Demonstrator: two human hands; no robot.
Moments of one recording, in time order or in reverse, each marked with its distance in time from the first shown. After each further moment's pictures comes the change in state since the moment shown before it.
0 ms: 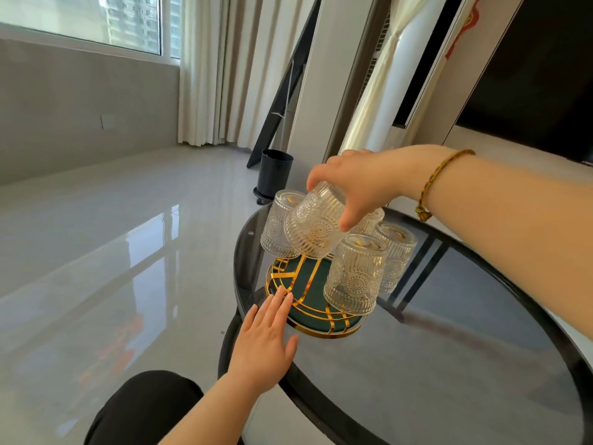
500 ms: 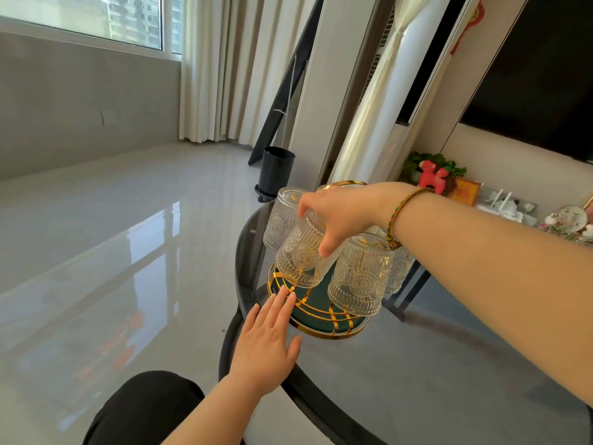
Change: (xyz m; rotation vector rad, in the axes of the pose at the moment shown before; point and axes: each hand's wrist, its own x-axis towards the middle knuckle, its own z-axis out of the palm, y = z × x) left_hand -0.001 -0.002 0.000 -0.023 0.012 0.009; right_hand 0.025 -0.021 0.035 0.202 -0.125 0.000
